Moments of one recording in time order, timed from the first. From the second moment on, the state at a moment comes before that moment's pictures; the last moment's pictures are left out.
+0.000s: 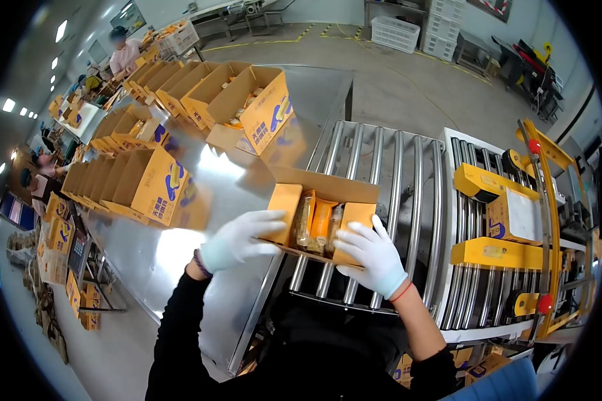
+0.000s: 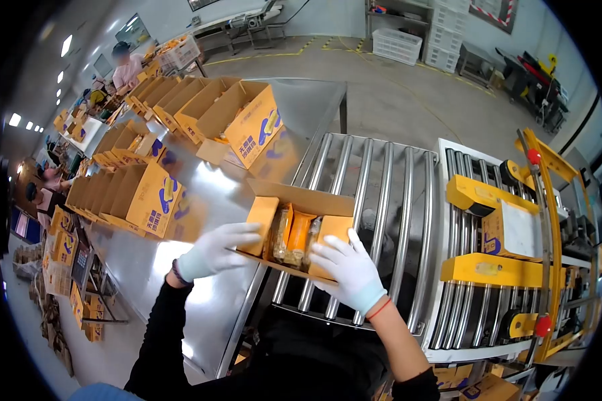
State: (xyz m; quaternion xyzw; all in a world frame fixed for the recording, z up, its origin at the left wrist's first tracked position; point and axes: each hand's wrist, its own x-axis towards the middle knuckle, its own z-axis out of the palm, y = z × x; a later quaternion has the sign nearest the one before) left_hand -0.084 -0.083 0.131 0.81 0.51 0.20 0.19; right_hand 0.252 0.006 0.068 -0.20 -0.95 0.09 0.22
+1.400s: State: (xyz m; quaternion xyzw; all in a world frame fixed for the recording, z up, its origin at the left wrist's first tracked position) left_hand -0.118 0.040 0.094 0.67 0.67 0.30 0.05; right_hand 0.306 0.066 0.068 -0.42 -0.84 0.13 0.31
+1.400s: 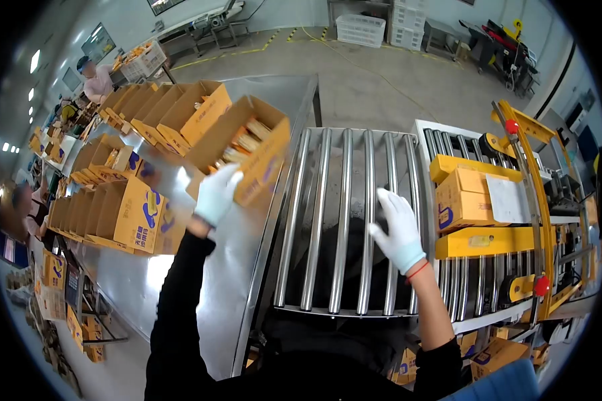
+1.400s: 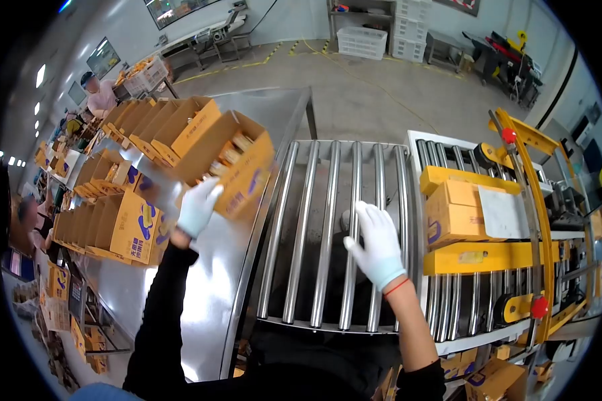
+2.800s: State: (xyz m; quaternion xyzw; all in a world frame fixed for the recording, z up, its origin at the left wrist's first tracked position) left_hand 0.034 0.020 0.052 0.61 0.54 0.37 0.45; right_hand 0.359 0.105 0.059 -0.53 -0.82 -0.11 0.20
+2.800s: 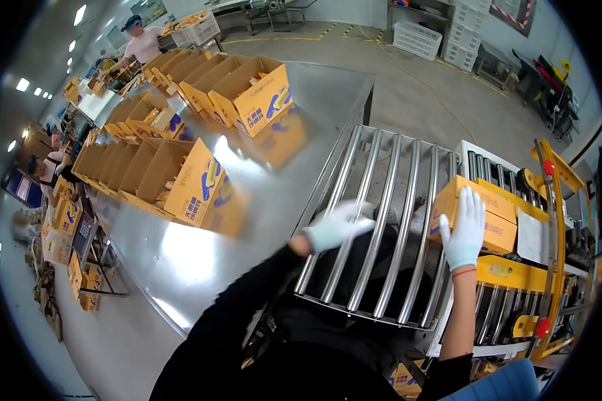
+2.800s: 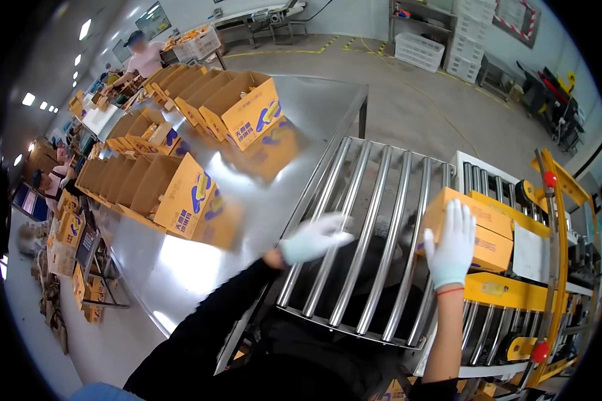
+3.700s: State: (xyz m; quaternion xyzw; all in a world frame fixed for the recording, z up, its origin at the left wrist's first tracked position) left_hand -0.044 -0.033 0.126 0.70 0.59 0.21 0.33; right_hand 0.262 0.021 0.088 -0.26 -0.84 0.36 0.29
